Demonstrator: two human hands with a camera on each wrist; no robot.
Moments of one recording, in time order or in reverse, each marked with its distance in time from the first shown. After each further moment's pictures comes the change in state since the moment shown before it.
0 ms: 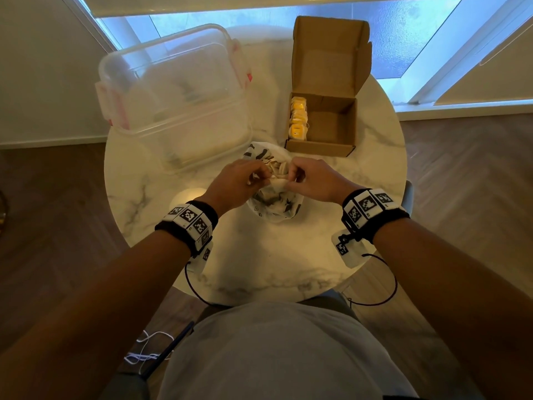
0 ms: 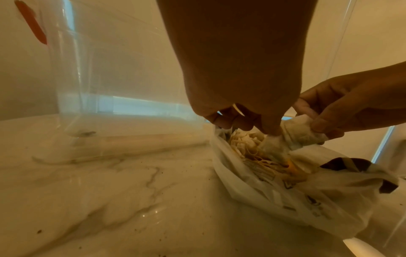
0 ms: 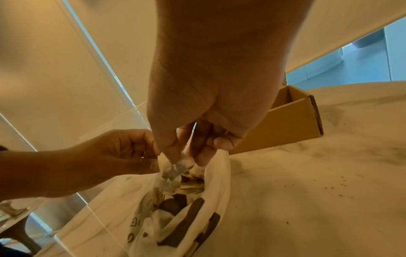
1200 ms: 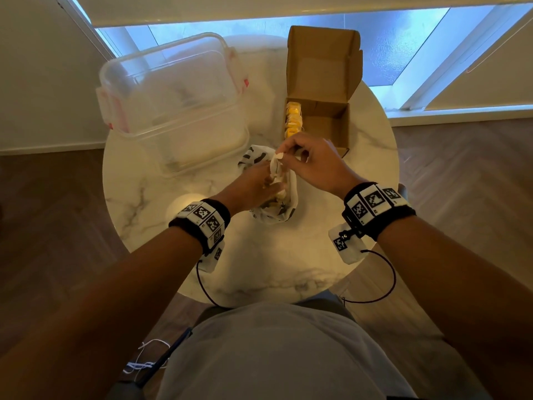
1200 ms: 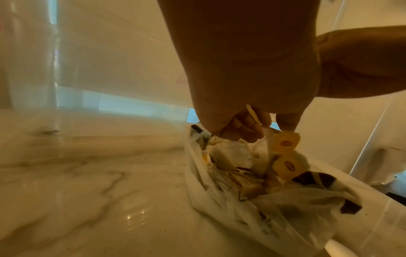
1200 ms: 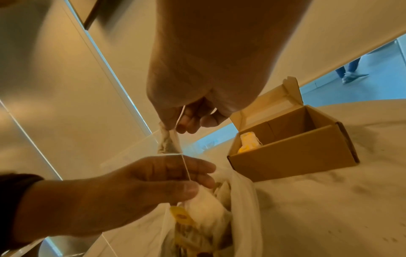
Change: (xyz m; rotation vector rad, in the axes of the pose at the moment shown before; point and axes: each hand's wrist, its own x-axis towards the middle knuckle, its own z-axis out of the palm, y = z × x) left_hand 0.014 0.032 0.013 -0.252 -0.156 -0.034; right_hand -0.009 -0.044 -0.028 0.056 0.294 -0.223
